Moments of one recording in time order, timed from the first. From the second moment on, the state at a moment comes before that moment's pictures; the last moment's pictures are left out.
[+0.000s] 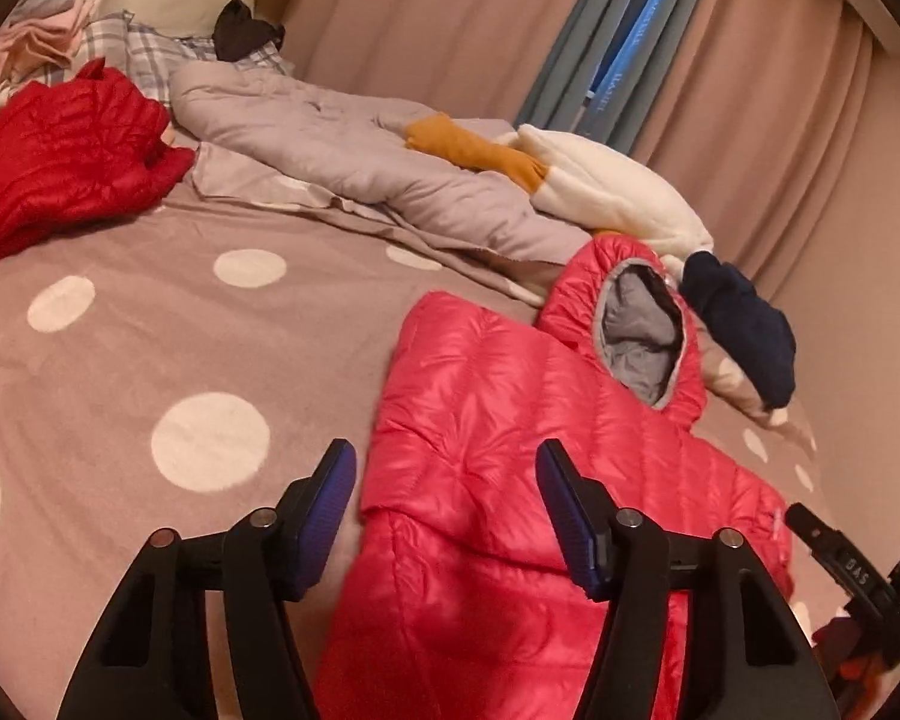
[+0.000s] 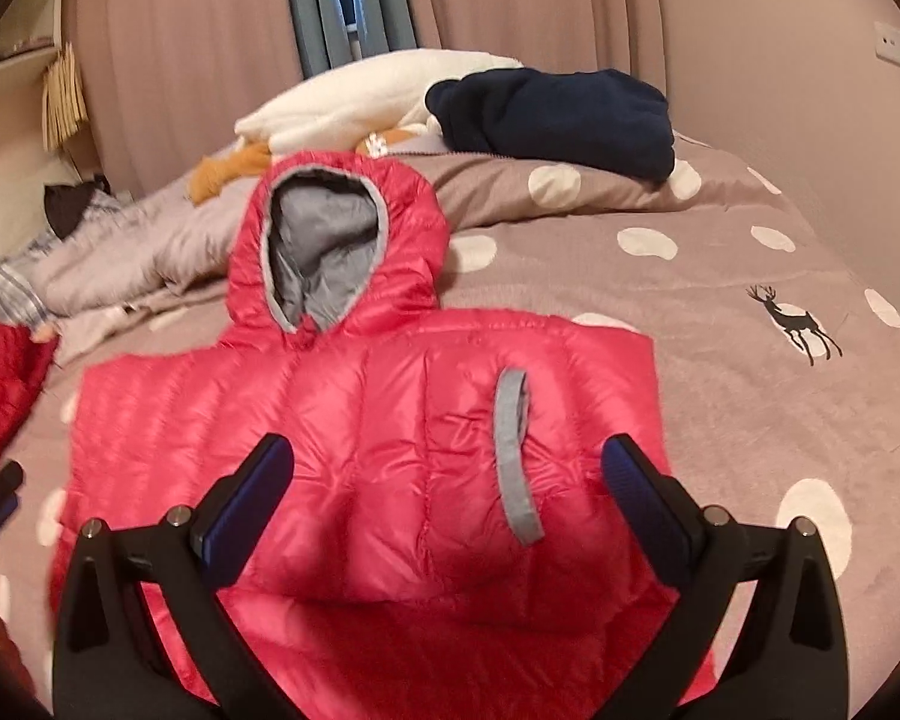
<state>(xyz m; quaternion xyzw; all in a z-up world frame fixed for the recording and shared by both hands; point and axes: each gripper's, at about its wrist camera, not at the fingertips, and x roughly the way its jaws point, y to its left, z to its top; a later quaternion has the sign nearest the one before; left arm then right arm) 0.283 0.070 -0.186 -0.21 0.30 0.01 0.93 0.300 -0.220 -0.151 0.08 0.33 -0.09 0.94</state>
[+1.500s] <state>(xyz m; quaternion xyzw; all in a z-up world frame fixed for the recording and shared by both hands) 0.288 0.111 -0.171 -0.29 0.30 0.11 0.90 0.529 -0.234 -0.080 0.07 0.38 0.01 0.92</state>
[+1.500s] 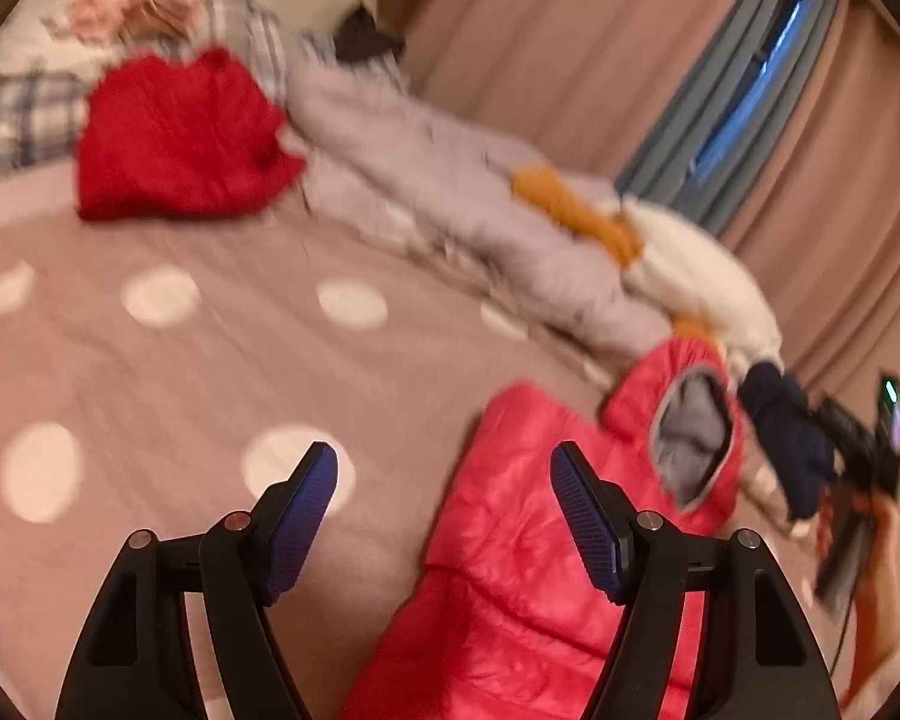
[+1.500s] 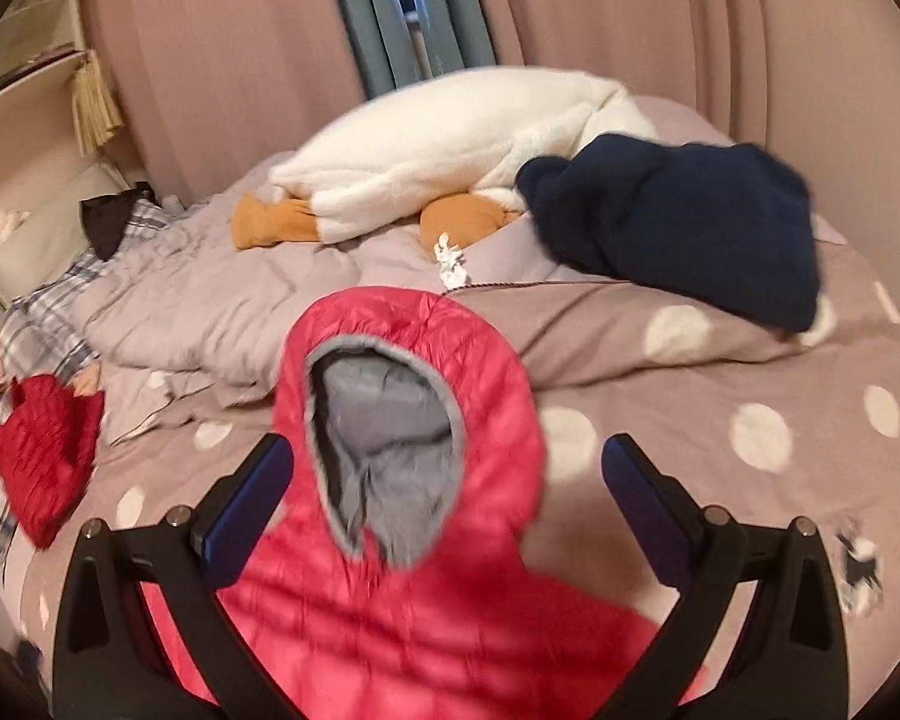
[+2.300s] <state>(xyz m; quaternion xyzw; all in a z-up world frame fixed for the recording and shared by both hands) 0.249 0.096 -0.173 -0.31 0.28 0.11 0.90 0.415 -0.217 -0.037 0.09 0.26 0.03 0.96</state>
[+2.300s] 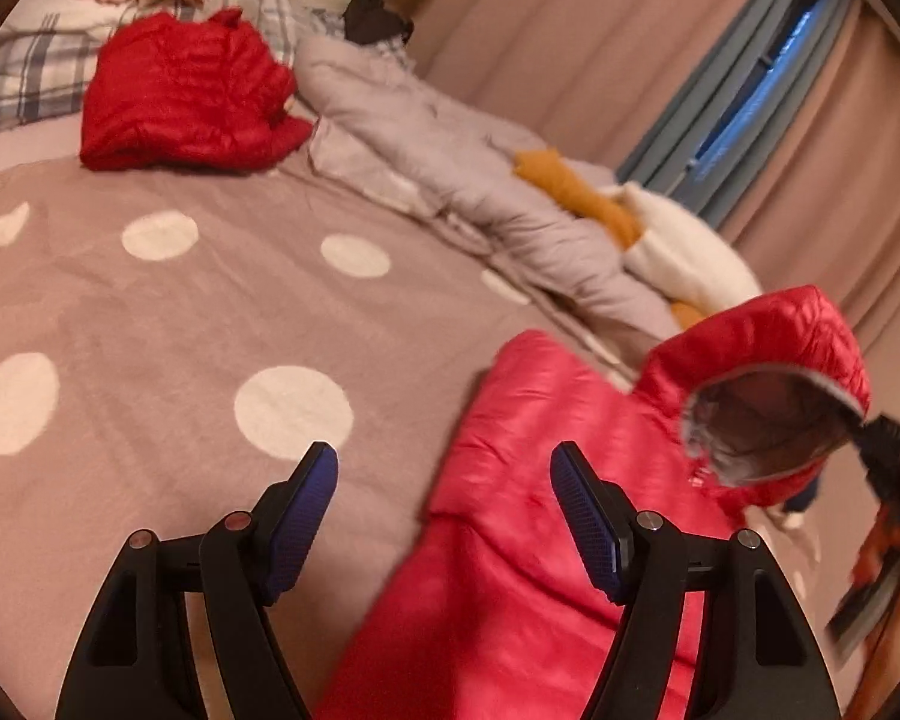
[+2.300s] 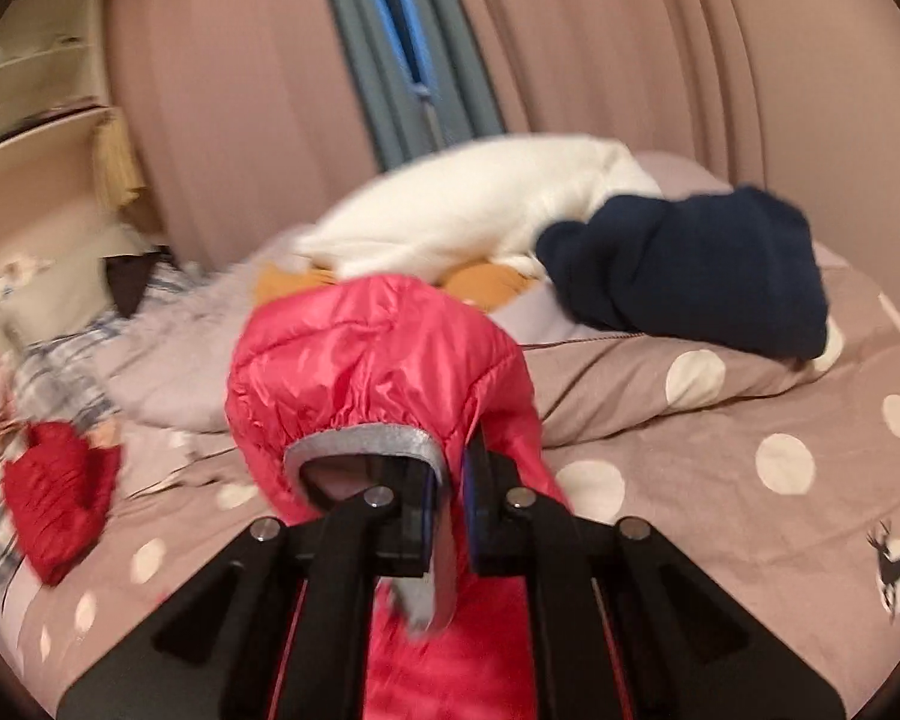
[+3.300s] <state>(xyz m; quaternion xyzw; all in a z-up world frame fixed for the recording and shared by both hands) 0.350 -0.010 -0.138 -0.33 0.37 -0.11 0.86 0.311 -0.251 -0.145 0.32 0.34 0.07 0.88</state>
